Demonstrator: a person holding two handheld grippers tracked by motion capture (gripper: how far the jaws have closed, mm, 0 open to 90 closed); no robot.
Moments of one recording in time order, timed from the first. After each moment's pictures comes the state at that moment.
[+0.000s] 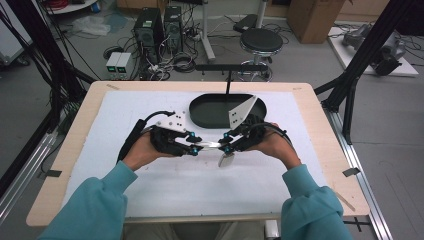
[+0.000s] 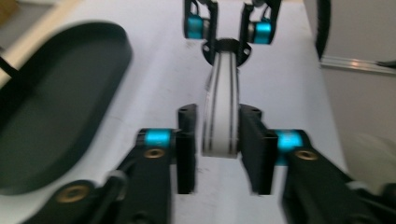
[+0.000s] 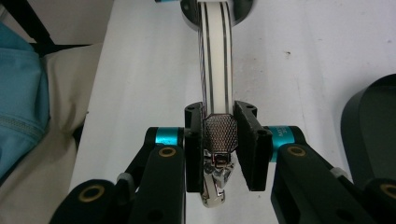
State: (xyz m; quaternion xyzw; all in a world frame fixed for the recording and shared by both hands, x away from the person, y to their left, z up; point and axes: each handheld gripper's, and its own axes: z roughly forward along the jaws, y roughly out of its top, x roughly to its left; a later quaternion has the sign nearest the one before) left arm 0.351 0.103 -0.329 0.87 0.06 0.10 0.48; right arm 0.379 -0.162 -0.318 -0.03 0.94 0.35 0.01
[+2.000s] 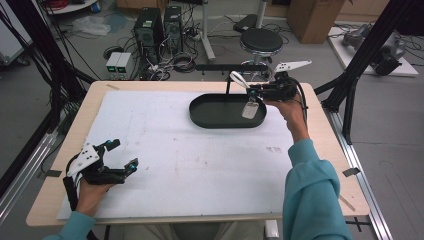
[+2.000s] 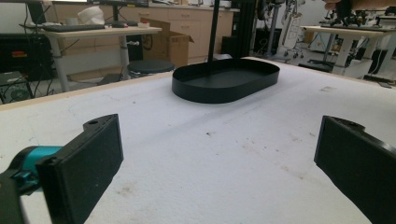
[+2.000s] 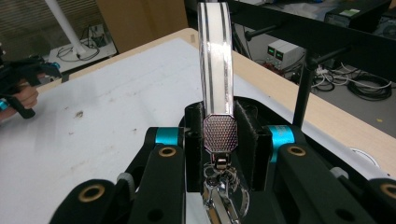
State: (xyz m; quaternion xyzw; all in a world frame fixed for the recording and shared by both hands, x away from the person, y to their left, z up) left arm 0.283 0.275 -0.440 0.67 0.31 0.26 0.63; right arm 0.488 -0.263 -0.305 0.26 0.80 0.53 0.07
